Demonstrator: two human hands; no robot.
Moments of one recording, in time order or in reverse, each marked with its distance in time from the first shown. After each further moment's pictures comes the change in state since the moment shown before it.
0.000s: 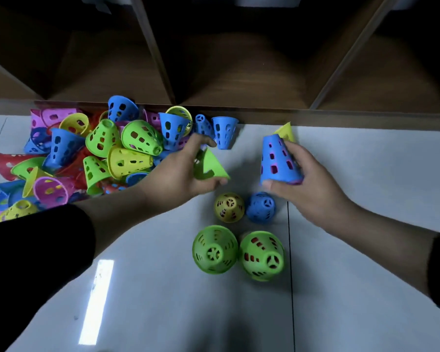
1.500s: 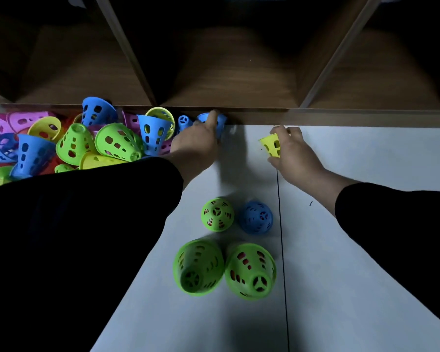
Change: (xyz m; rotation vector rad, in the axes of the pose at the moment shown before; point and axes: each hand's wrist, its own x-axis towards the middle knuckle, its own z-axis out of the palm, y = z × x) left_hand 0.133 -0.024 0.061 0.628 0.075 -0.215; right_hand 0.110 0.065 -0.031 -0.900 0.154 -0.018
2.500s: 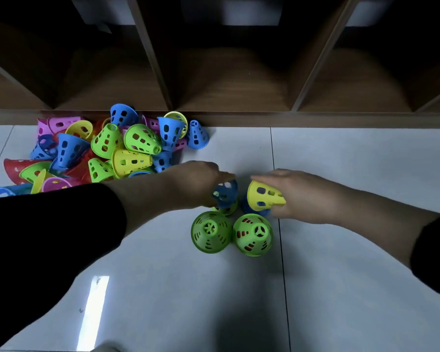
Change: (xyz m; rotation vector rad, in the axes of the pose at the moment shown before) left_hand -0.130 -0.010 -0.071 0.157 -0.360 0.530; right_hand -0.133 -0.065 -0.088 -0.174 -0.480 -0.312
